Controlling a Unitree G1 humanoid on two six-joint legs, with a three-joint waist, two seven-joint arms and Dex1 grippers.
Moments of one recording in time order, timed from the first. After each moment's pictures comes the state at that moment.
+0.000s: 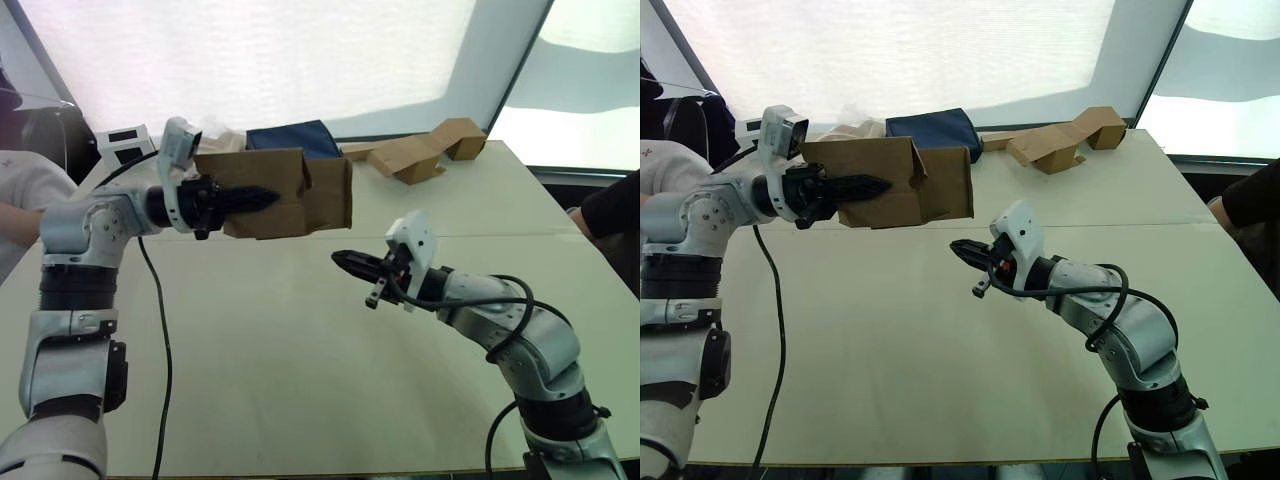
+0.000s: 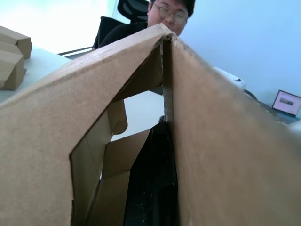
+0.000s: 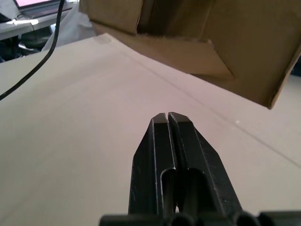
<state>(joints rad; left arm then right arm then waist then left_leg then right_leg) -0.94 0.68 0.09 0.25 -0.71 0.90 -1.35 -0.49 -0.43 0.09 -0.47 0.57 0.77 0.48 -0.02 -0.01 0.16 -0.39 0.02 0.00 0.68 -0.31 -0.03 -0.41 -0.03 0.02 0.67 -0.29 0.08</state>
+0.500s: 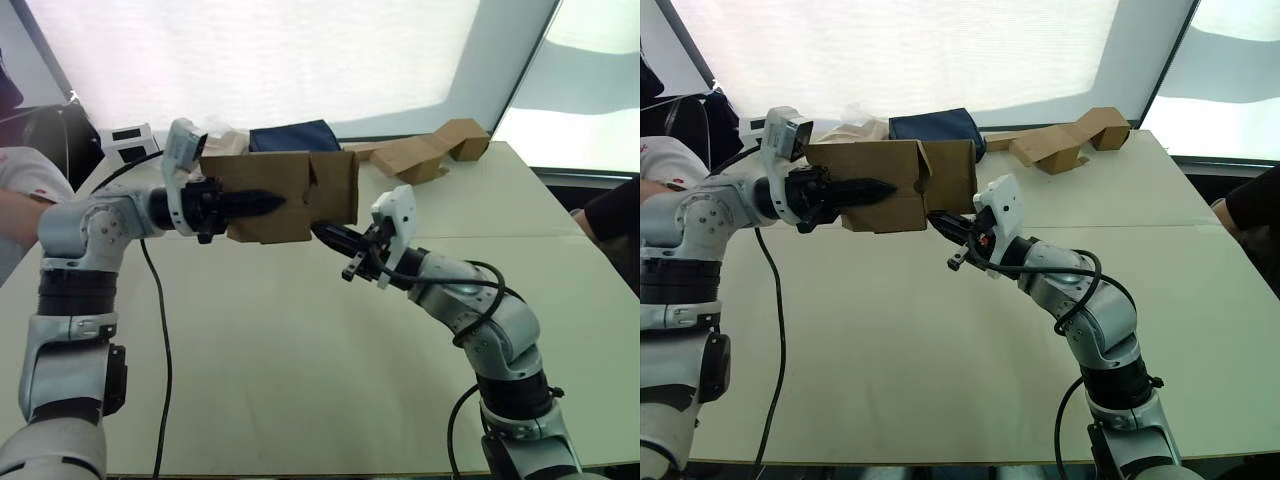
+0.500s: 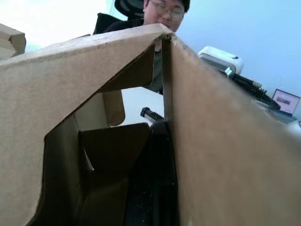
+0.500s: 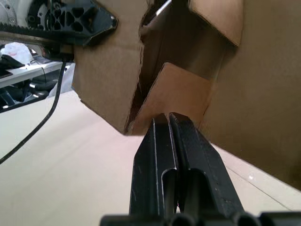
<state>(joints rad) -0.93 0.68 0.09 0.22 -0.73 0.93 -1.33 -0.56 -0.31 0.09 -0.42 0.56 0.73 0.48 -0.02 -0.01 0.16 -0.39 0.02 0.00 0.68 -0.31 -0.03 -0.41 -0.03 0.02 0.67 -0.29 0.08</state>
